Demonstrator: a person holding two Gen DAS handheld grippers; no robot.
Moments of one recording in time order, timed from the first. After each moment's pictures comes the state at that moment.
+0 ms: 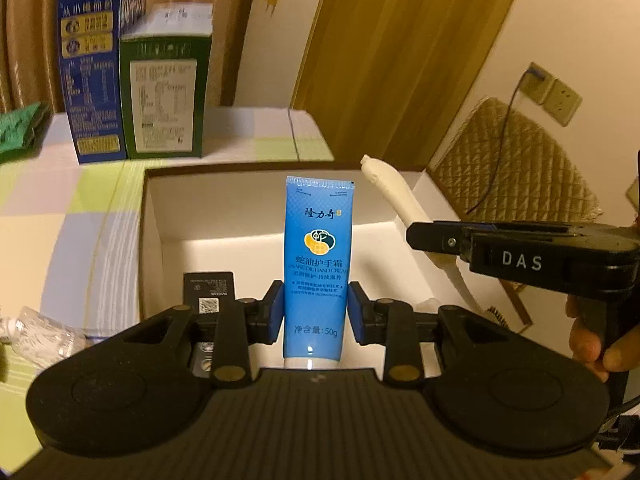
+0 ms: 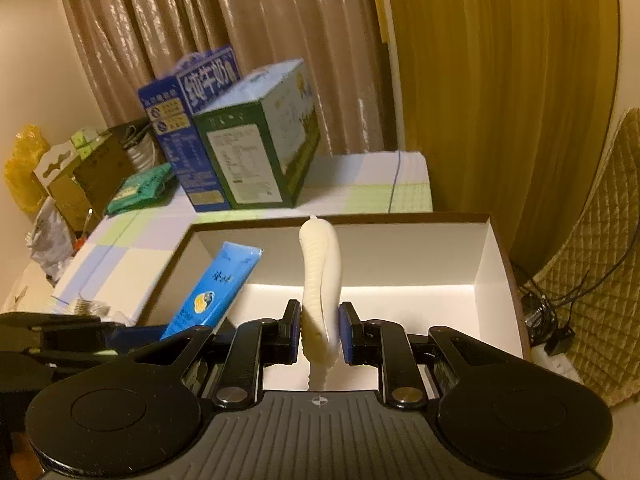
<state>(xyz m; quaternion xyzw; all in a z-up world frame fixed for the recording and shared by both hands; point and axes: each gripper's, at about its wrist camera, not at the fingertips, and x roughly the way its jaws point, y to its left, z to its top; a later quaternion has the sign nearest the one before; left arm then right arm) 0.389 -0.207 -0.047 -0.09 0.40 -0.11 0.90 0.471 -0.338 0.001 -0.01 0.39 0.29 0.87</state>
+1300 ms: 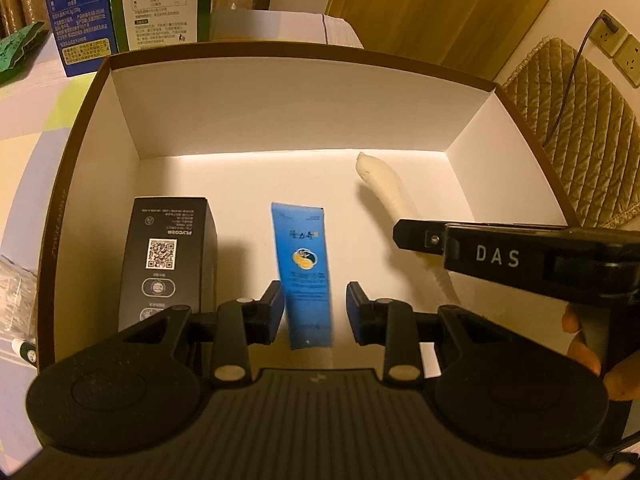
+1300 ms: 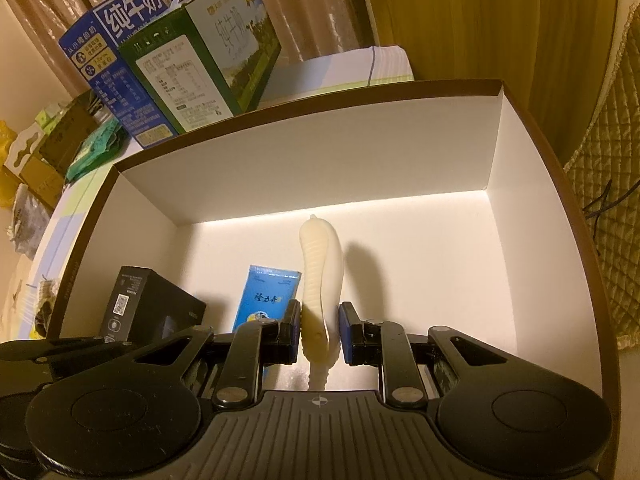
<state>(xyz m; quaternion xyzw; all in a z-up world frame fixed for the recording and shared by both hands) 0.438 -0.233 -0.118 -0.09 0.51 -0.06 0.85 0.520 -0.339 -0.074 0.01 0.50 0.26 0.83</state>
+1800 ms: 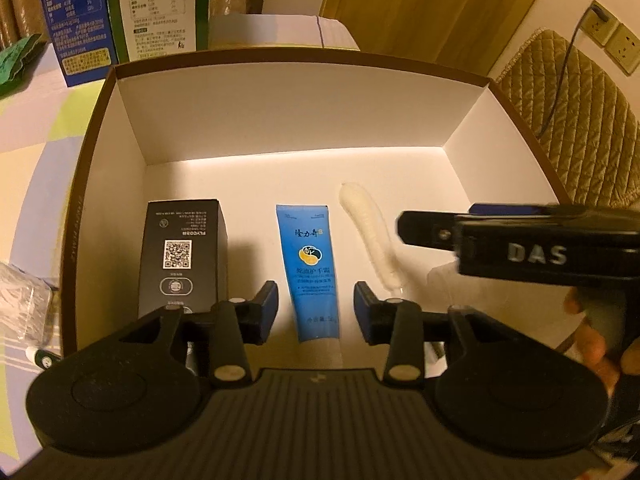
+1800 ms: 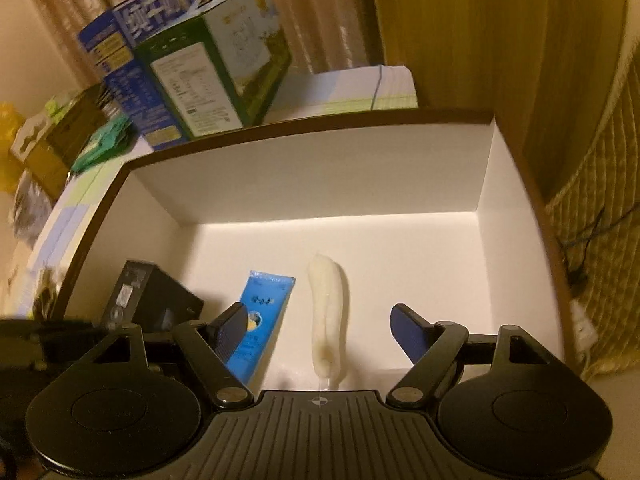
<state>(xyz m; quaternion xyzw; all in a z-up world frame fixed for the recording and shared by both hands) 0.432 -0.229 -0.110 -0.07 0.51 -0.07 0.85 0.508 -0.350 -0.056 -0.03 0.48 0.28 0.83</state>
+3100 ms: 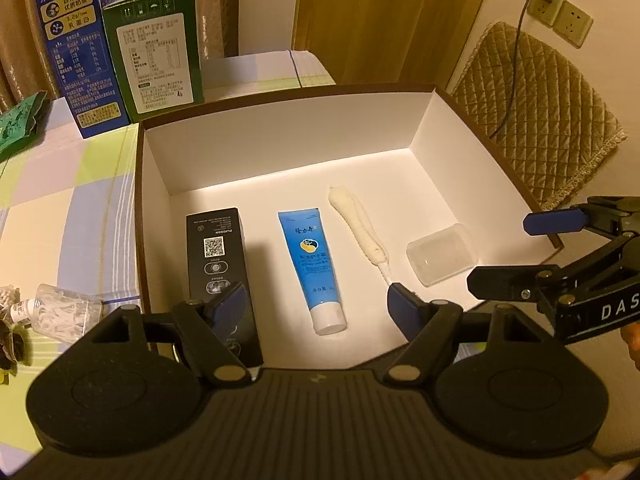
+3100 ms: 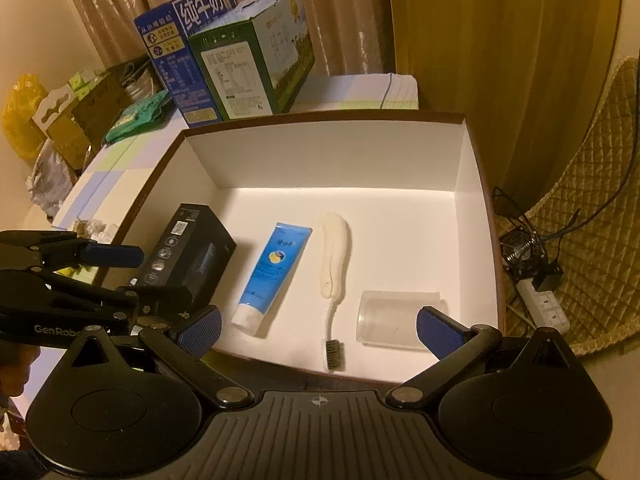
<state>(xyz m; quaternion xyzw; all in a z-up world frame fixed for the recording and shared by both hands) 0.377 -0.222 -0.058 -0.01 0.47 -0.11 0.87 0.427 -0.378 -0.009 -0.05 0.47 0.29 0.83</state>
